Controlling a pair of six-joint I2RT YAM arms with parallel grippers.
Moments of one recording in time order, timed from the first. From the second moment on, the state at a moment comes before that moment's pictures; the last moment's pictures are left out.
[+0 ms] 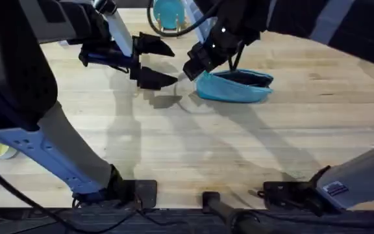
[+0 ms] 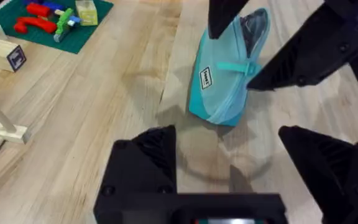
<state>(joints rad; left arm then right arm) 0.13 1.94 1.26 -1.02 1.25 1.53 0.67 1.80 1.56 -0.95 0.14 0.03</state>
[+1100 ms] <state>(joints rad) 0.13 1.94 1.26 -1.02 1.24 1.53 0.68 1.80 1.56 -0.98 0.14 0.03</state>
